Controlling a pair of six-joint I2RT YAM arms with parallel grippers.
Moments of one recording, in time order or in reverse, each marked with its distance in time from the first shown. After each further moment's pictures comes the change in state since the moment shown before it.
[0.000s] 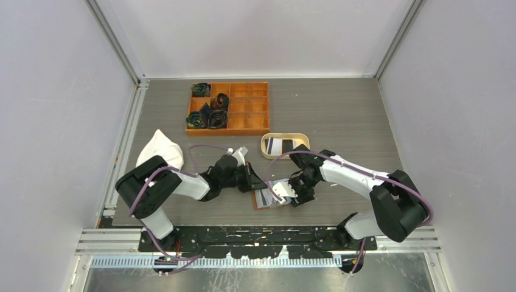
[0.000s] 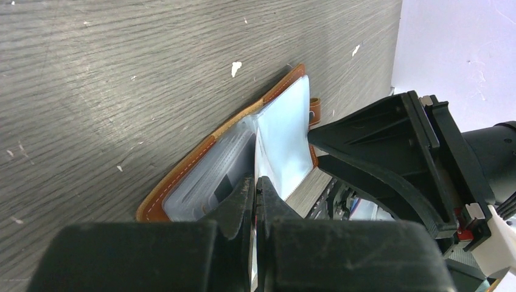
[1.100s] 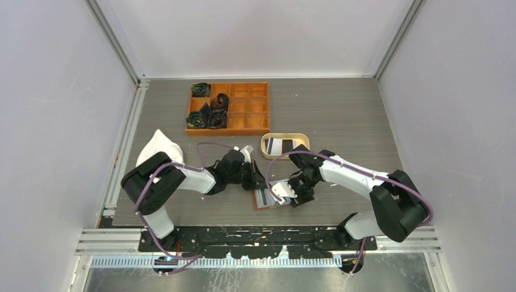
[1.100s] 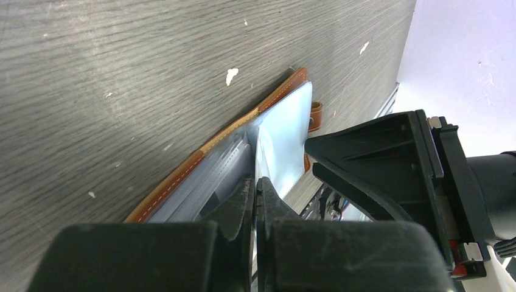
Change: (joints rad) left arm -0.004 0.068 0.119 -0.135 0.051 -0.034; right arm 0.007 0.000 0.002 -0.001 0.000 0.004
